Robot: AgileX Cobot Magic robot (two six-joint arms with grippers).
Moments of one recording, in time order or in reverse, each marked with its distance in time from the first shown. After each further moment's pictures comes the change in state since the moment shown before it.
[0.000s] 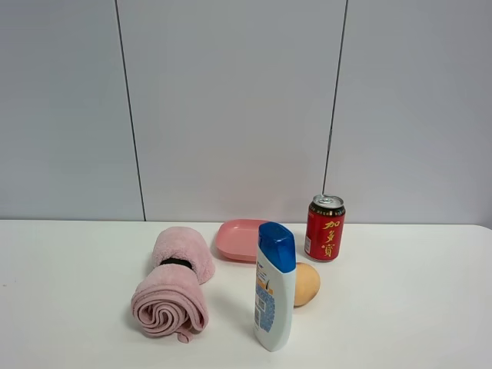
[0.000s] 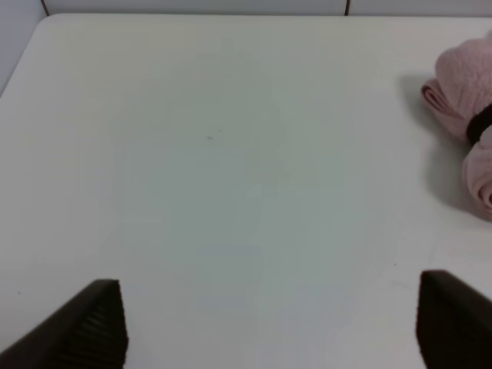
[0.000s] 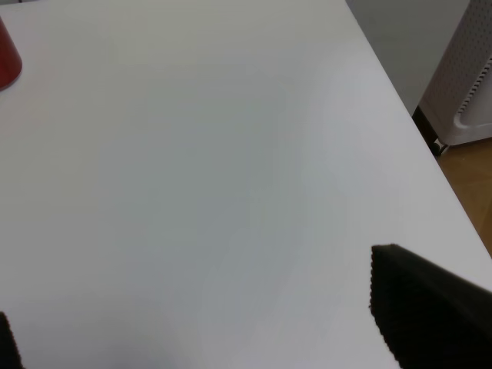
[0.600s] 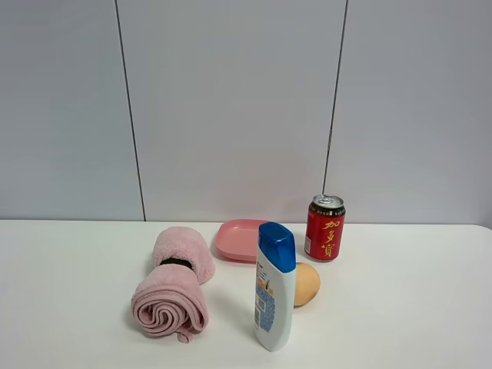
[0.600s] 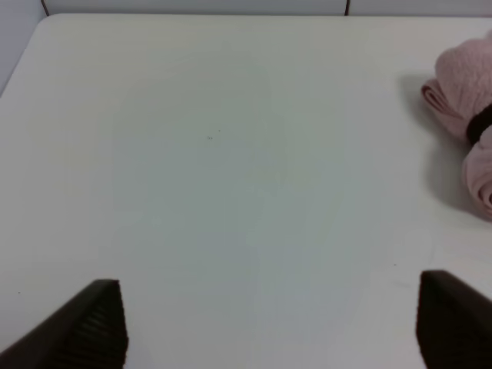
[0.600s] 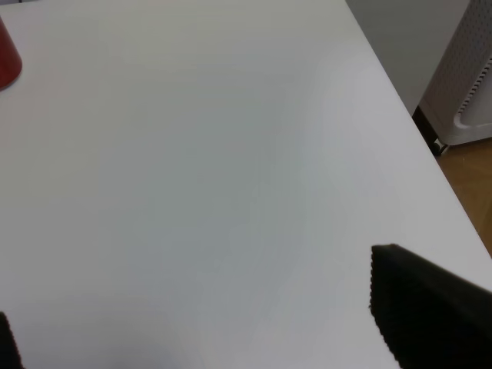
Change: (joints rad) left arm 0.000 0.000 0.000 0.000 0.000 0.000; right arm 0.000 0.000 0.000 0.000 0.000 0.000
